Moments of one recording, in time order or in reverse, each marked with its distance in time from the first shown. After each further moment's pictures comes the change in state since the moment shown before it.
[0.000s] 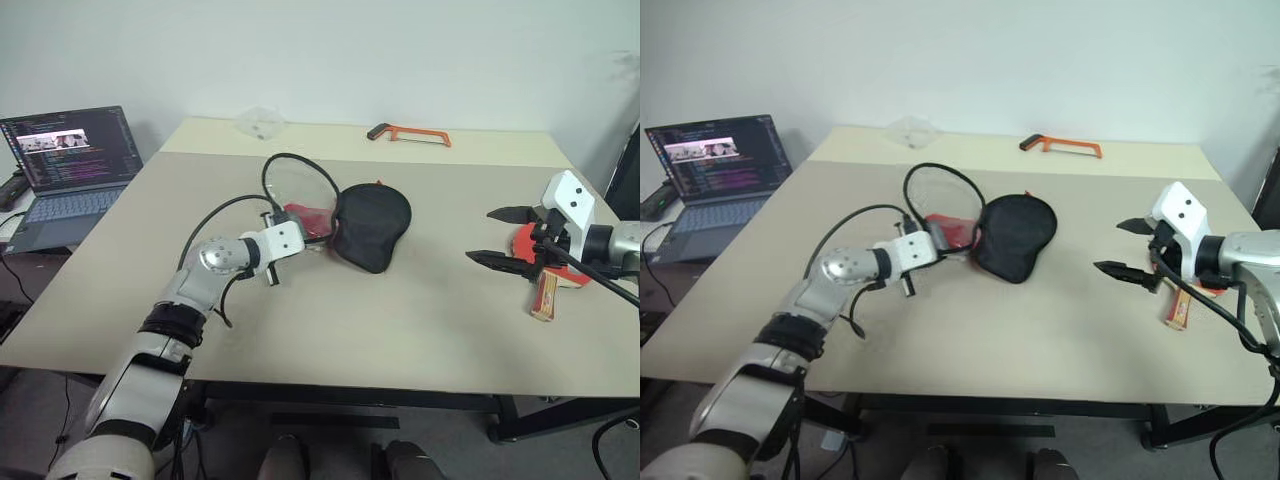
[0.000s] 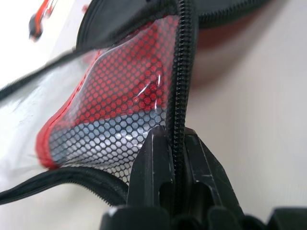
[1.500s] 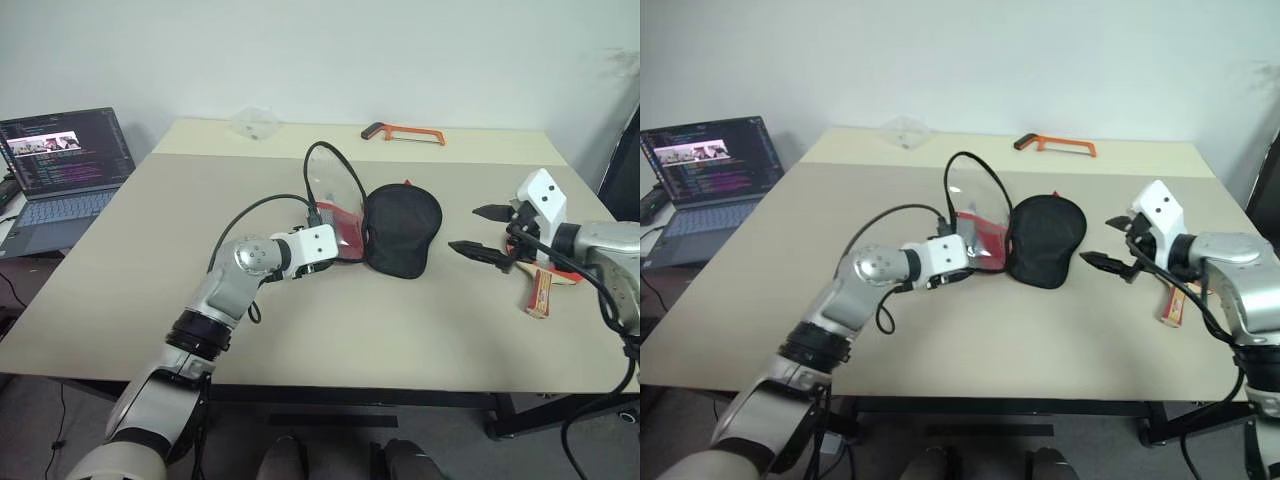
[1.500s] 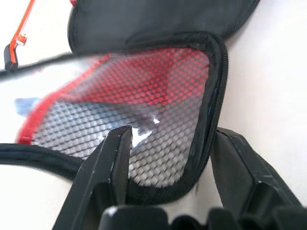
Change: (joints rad) left arm 0.119 0.002 0.040 -0.531 0.002 0.490 -0.150; right arm -0.141 0.231 0.070 0.119 -0.072 0.129 -0.234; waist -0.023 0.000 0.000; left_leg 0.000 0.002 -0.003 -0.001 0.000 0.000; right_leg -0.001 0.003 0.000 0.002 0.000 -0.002
